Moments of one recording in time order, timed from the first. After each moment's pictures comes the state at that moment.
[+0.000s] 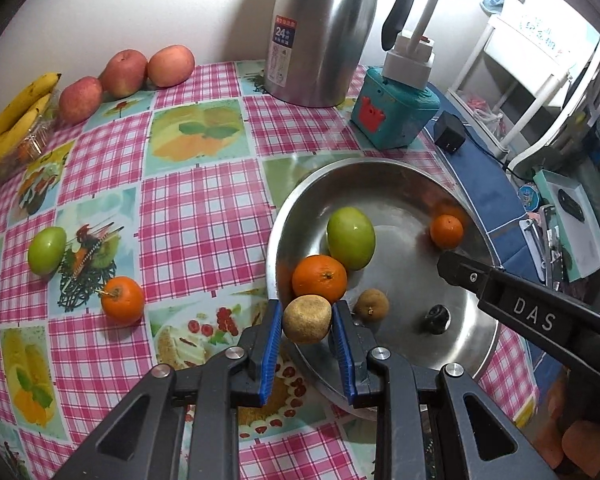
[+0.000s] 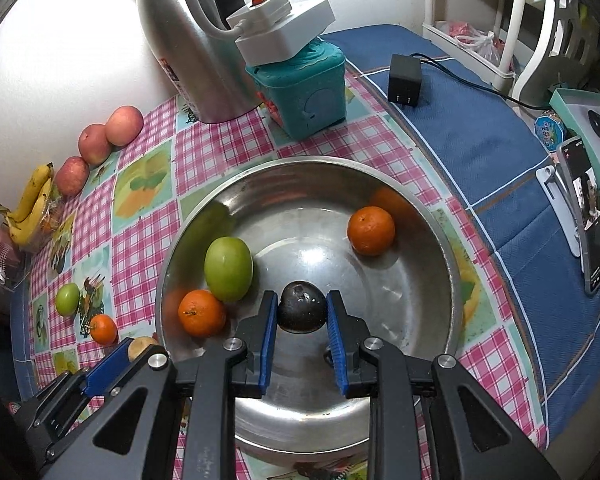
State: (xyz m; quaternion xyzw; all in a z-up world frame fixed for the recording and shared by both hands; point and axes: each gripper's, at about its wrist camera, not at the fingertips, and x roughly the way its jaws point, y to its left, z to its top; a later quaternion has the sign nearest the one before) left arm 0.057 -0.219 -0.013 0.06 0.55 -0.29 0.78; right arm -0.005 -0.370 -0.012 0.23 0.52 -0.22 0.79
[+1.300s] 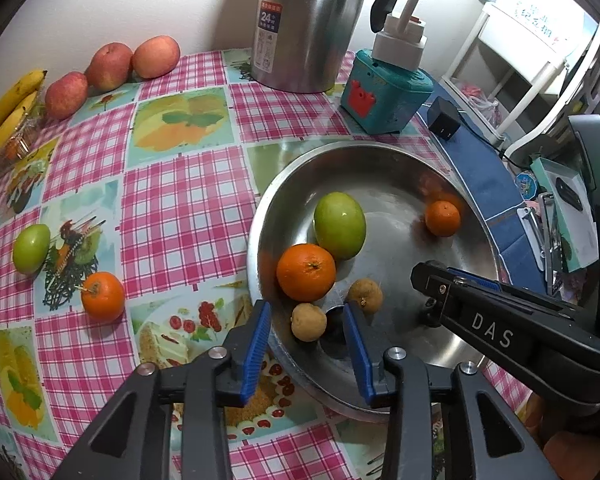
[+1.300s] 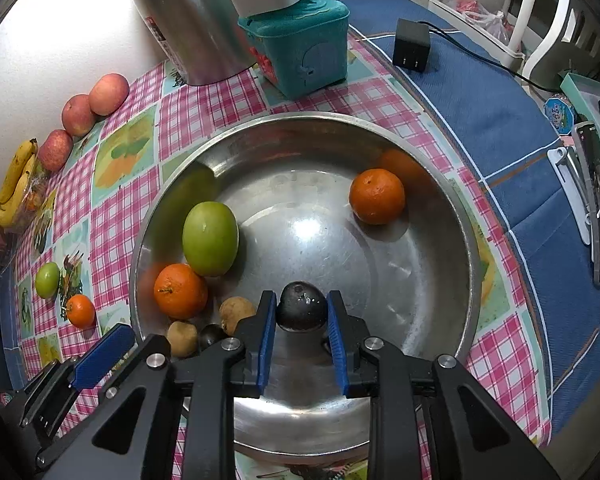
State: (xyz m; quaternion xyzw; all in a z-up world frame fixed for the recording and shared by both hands) left arm 0.055 -0.229 -0.022 0.06 0.56 -0.30 0.77; right arm 0.002 -0.369 -0.041 0.23 0.56 -0.21 0.77
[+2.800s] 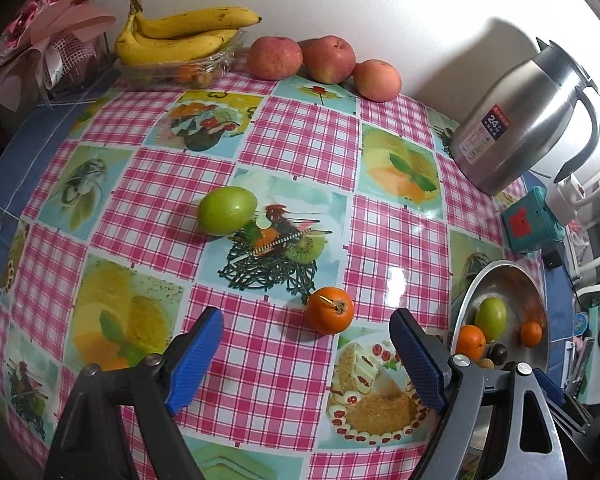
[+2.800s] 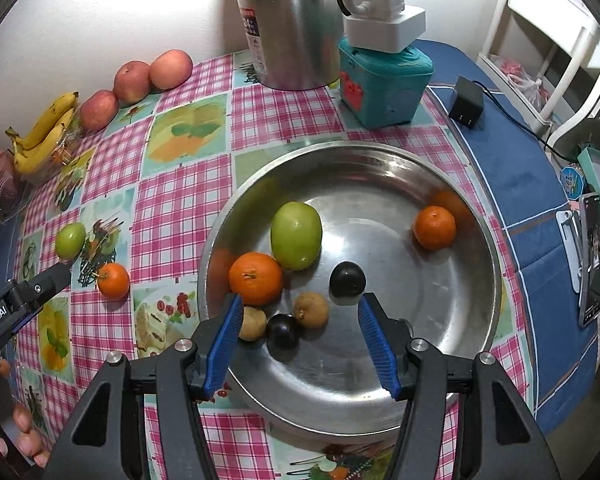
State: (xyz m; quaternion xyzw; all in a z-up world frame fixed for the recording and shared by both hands) left arm 0.116 -0.083 -0.007 -0.06 0.58 -0.10 0.81; right arm 0.022 -0.315 -0.015 0.14 0.56 -0.17 0.80
